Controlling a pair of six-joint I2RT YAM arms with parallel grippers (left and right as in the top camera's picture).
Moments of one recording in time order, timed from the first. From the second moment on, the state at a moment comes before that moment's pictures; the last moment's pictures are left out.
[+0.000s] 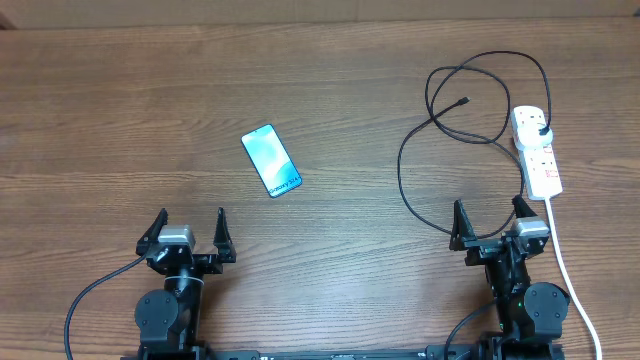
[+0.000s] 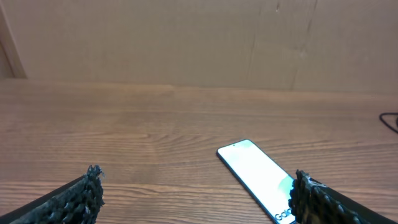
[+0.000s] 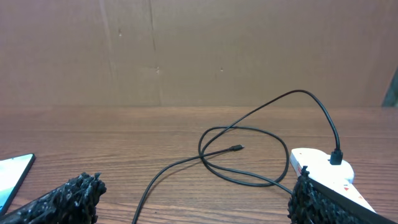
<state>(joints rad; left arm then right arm) 0.02 0.01 0.01 -0.08 0.03 -0.06 -0.05 0.01 0.02 -0.02 -0.15 0.03</state>
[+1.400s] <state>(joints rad) 0.02 0.81 0.87 -0.64 0.28 -0.19 -0.05 0.01 0.02 -0.02 -0.15 0.03</state>
